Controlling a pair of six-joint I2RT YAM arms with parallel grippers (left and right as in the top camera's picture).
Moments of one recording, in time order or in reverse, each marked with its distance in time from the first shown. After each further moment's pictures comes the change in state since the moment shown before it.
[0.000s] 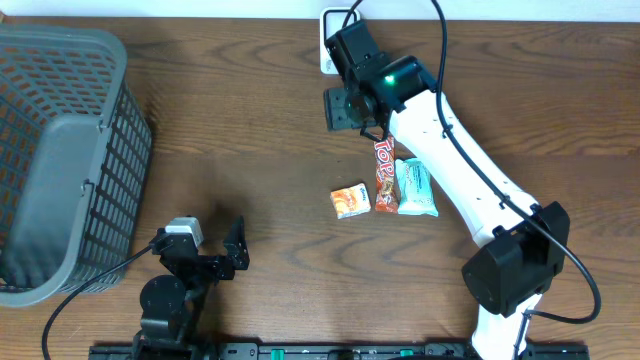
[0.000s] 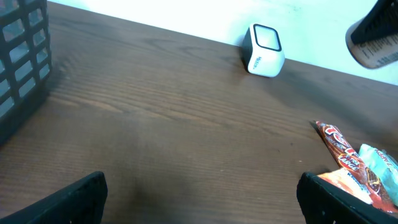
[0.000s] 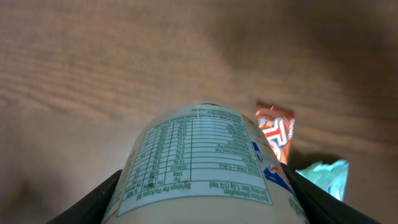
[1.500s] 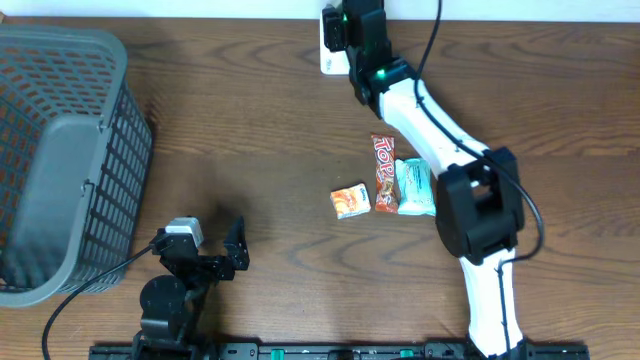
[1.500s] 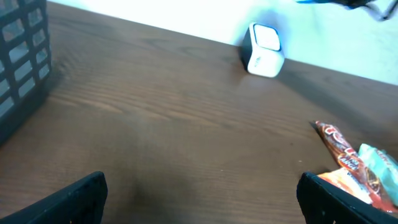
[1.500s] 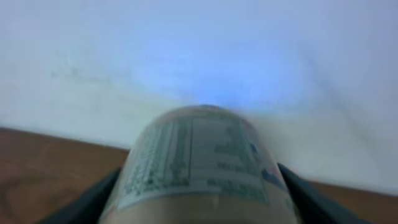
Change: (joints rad) left arm 0.000 0.000 0.000 0.000 0.000 0.000; right arm -0.114 0.308 -0.005 1.118 0.151 -0.335
